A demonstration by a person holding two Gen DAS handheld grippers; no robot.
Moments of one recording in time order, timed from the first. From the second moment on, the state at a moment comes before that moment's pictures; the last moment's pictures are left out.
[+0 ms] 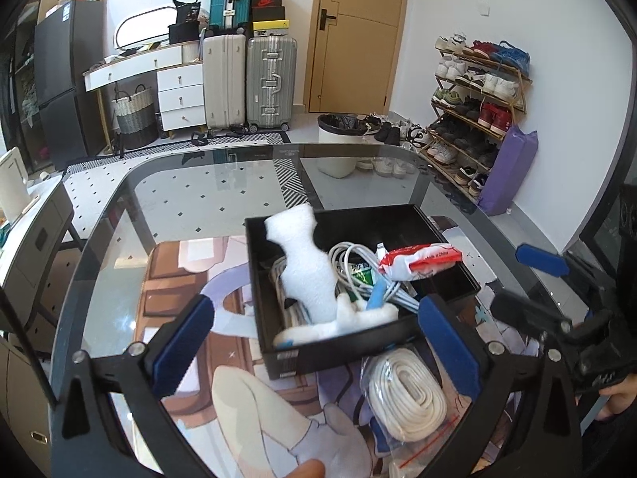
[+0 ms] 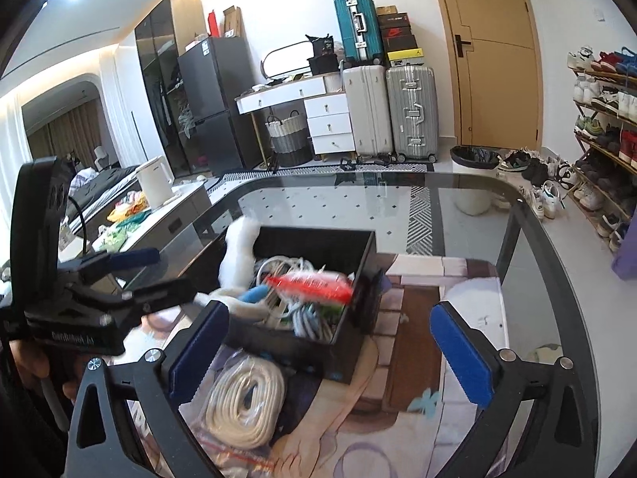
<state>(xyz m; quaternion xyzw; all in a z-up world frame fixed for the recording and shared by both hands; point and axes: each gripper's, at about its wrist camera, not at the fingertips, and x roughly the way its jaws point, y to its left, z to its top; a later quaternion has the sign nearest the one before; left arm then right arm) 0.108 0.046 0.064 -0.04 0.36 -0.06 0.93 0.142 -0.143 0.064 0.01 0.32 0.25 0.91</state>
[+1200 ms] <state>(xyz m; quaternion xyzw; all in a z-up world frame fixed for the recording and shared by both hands) 0.016 0.069 0.027 -0.04 0.35 -0.03 0.93 0.048 -0.116 0.015 -0.04 0.40 0.26 0.88</state>
